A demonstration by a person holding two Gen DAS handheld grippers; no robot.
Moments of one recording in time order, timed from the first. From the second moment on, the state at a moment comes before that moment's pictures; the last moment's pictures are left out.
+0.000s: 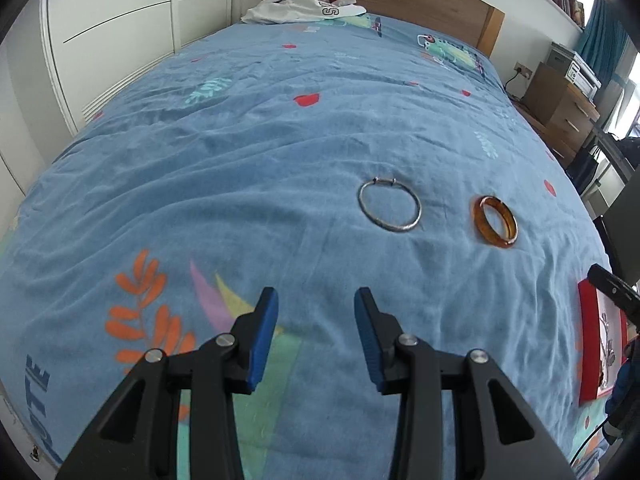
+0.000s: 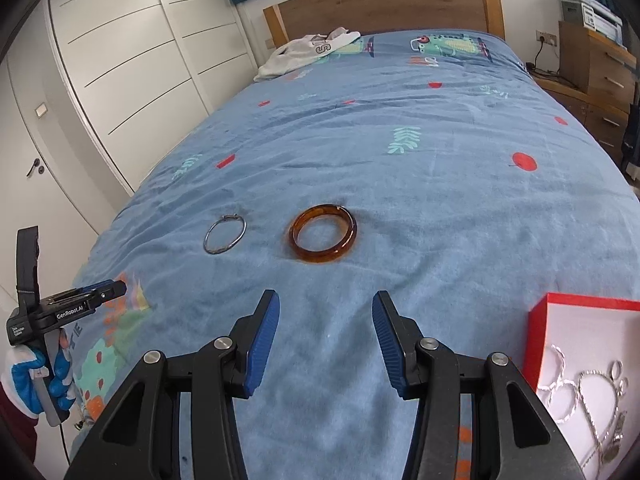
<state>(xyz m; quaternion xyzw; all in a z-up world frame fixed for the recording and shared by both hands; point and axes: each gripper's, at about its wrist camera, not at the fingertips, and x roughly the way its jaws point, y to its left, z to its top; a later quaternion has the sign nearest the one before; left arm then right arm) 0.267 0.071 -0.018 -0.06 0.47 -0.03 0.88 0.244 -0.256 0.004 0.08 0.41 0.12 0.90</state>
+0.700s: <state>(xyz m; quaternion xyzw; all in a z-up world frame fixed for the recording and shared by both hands) 0.402 0.019 -0.082 -0.04 0.50 -0.04 0.86 0.373 -0.240 -0.062 0.08 0.46 0.11 0.88</state>
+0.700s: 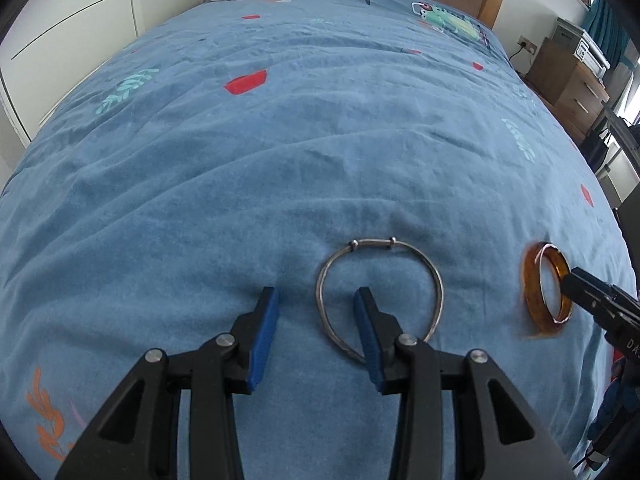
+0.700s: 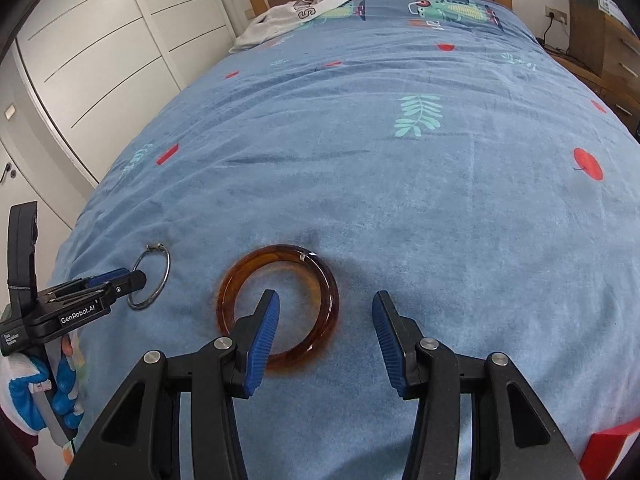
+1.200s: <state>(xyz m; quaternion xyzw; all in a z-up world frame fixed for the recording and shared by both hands) 0.426 -0.002 -0.092 0.02 0.48 -0.02 0.88 0.396 -0.225 -0.081 0.03 0.46 0.07 0.88</state>
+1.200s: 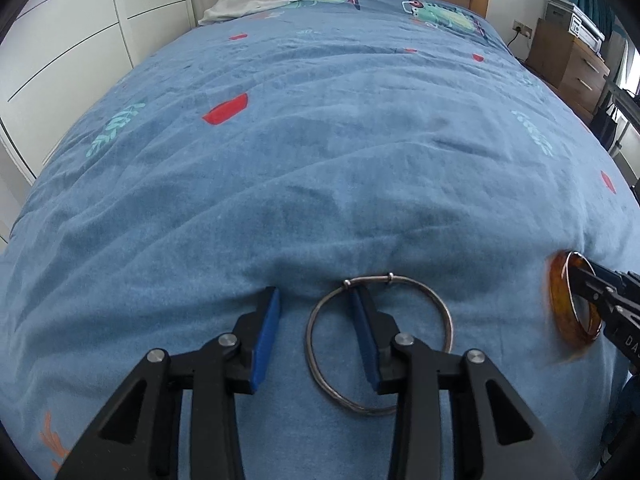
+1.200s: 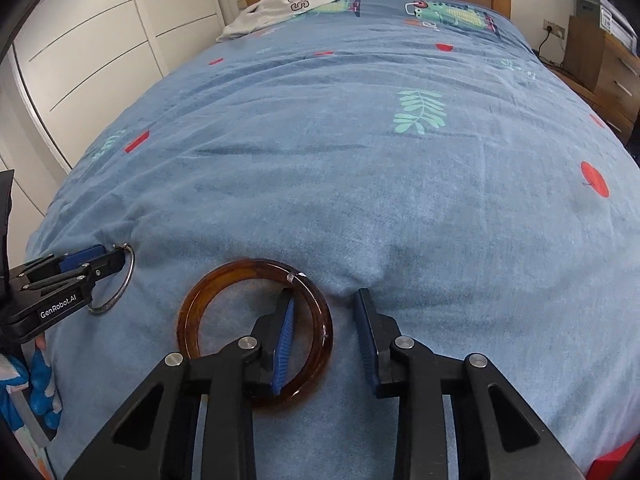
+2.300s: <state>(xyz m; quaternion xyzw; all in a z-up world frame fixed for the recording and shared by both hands) 0.319 -0.028 -0.018 0.03 0.40 -0.08 0.91 0.285 -0.238 -0.006 0.09 0.35 0.09 0.93</state>
